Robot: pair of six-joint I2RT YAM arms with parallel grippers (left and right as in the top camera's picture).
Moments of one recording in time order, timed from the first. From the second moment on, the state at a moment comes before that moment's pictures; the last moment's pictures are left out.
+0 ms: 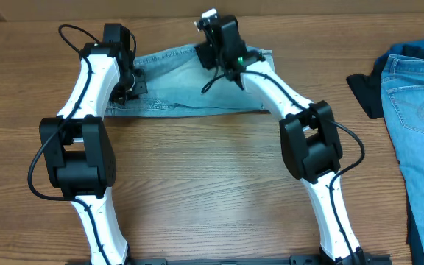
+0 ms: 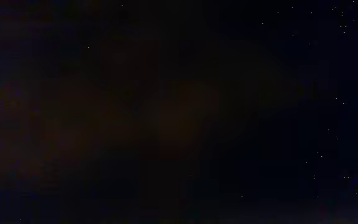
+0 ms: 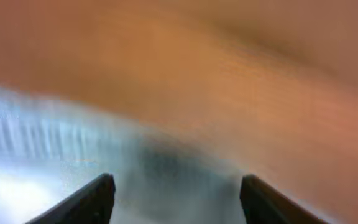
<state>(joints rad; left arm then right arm) -0.01 2.19 1.80 -0.99 -0.02 -0.21 0.45 2.47 2.11 -0.41 0.02 -0.04</state>
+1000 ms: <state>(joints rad) 0.05 2.19 1.95 -0.92 0.00 -0.28 0.42 2.39 2.16 -0.93 -0.36 0.06</state>
